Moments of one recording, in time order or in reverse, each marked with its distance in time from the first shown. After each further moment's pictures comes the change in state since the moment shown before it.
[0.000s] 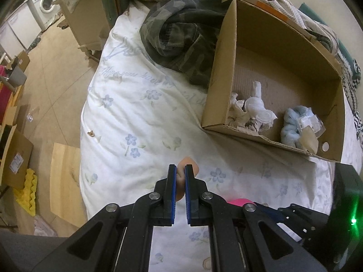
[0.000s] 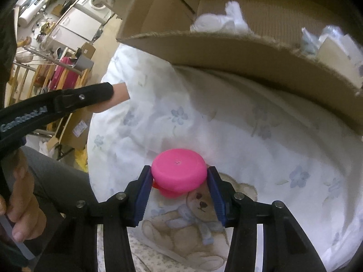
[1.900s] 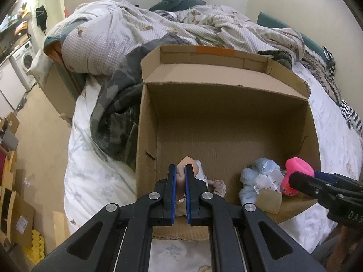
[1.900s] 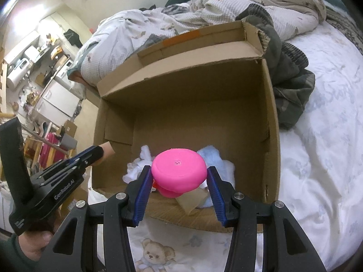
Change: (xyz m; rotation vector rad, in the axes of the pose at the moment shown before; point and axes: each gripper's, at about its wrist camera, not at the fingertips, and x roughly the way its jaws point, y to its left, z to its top) left arm -0.023 -0.096 0.073 0.222 -0.280 -0.037; right arm -0.143 -0.092 0.049 0.213 -0.425 -0.103
